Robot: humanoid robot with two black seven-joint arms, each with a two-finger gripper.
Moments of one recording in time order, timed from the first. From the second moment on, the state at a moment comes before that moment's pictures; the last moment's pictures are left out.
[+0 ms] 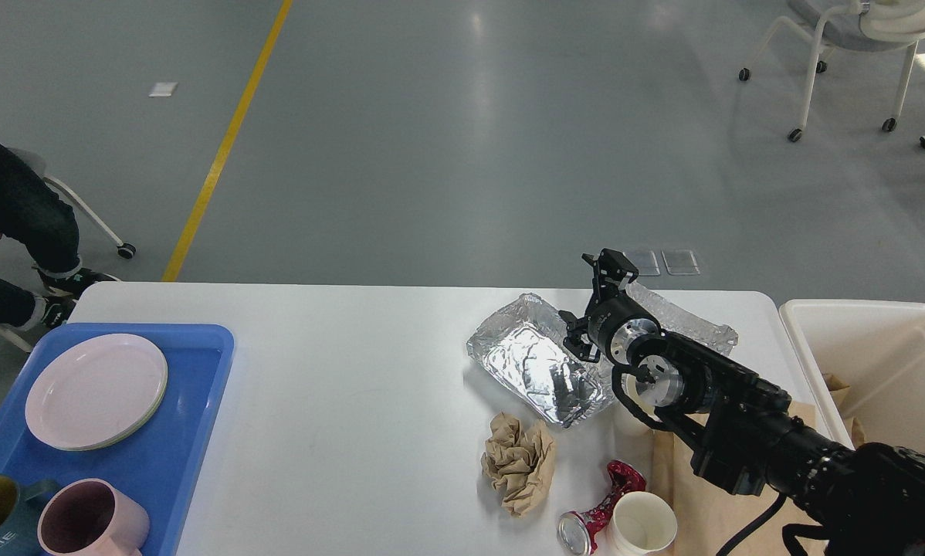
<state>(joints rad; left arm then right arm) -0.99 0.76 -0.13 -0.26 0.00 -0.11 -0.24 0.73 -0.05 0.51 0.57 -0.08 -0.06 0.14</state>
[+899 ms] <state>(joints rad) -0.88 0.54 -0.73 -0.27 -0.02 -0.09 -0.05 0.73 -0.05 0.51 0.57 -0.08 -0.06 0.14</state>
